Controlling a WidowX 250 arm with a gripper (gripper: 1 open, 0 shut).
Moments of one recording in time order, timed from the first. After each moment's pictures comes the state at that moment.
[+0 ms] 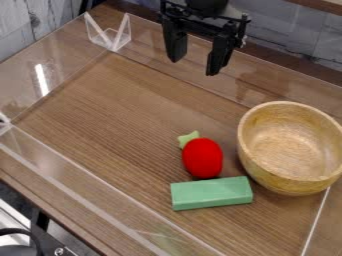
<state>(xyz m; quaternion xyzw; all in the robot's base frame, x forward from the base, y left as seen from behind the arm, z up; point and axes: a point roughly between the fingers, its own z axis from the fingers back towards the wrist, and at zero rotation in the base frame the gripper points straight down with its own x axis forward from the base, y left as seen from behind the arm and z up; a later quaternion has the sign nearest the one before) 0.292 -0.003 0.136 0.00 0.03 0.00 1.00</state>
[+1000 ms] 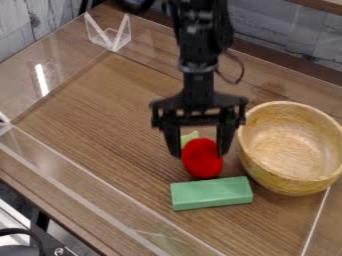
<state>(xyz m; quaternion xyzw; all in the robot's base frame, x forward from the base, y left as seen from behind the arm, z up) 0.239 -0.039 0.054 -0.05 0.06 0.30 0.95</state>
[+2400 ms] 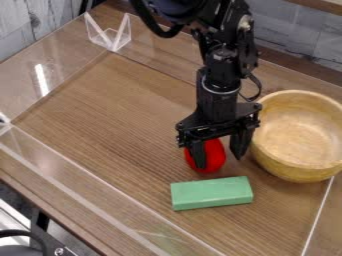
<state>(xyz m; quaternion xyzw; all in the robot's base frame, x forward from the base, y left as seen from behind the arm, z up) 0.275 -0.050 0.031 -0.04 0.00 0.43 0.90</state>
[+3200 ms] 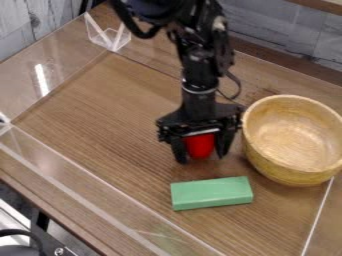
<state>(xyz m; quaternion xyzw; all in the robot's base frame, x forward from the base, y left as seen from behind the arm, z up) 0.262 -0.021 0.034 -0.04 0.00 0.36 0.93</state>
